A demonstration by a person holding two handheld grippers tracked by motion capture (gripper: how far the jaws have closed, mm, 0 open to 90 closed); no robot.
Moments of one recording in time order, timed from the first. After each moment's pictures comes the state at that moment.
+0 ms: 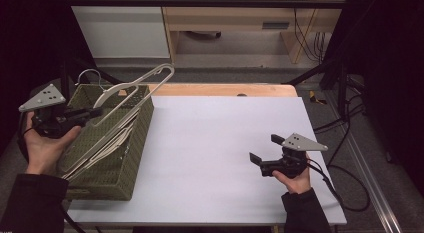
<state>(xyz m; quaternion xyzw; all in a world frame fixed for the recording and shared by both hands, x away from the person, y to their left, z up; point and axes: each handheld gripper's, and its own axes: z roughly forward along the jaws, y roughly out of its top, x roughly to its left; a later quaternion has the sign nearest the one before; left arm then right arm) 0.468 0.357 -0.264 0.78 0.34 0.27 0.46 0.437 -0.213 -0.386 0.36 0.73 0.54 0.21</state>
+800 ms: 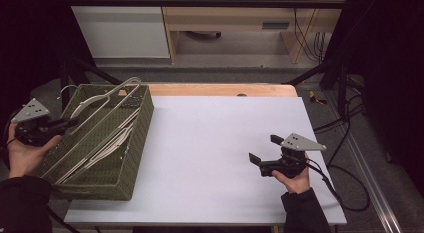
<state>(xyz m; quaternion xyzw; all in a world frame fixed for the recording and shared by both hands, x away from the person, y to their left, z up) 0.479 0.429 -0.322 0.78 0.38 0.30 0.40 0.438 -0.211 -0.387 0.36 0.74 0.53 0.21</state>
